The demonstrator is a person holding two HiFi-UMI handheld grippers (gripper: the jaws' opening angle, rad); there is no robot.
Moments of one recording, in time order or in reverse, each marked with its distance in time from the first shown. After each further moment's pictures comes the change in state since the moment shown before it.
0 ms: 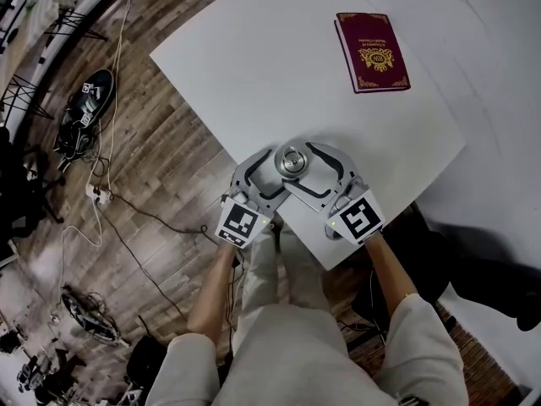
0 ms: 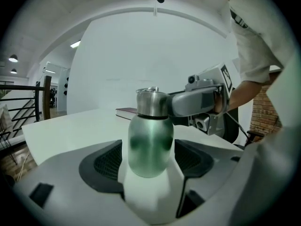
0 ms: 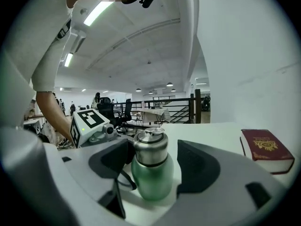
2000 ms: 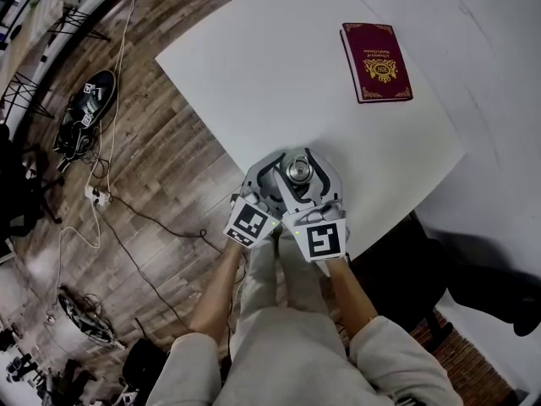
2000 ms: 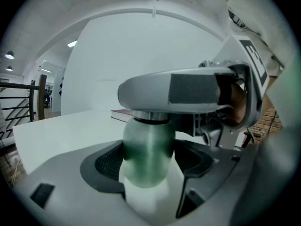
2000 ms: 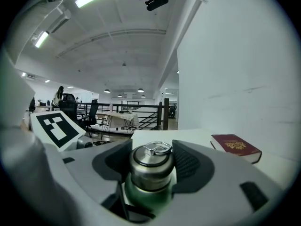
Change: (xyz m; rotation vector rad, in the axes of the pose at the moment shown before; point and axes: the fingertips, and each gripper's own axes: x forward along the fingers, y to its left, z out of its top) left arm 0.017 -0.002 0.007 0.011 -0.025 -0.052; right arm 0.022 -0.016 0.019 0.029 -0.068 -0.452
